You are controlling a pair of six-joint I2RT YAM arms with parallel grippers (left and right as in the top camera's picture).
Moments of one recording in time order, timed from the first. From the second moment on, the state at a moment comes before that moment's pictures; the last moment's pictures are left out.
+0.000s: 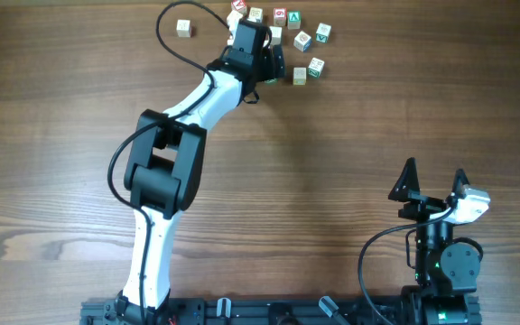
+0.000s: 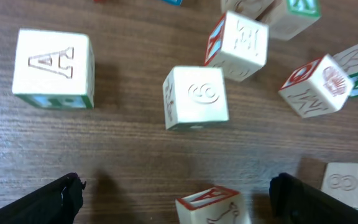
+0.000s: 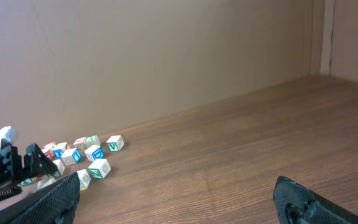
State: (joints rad) left arm -0.40 2.35 1.76 -0.24 -0.06 -0.50; right arm 0.03 0.02 0.01 0.02 0.18 0.23
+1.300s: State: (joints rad) left arm -0.45 2.31 1.77 -0.58 -0.16 -0.50; right arm 0.03 0.02 0.01 0.02 0.18 0.23
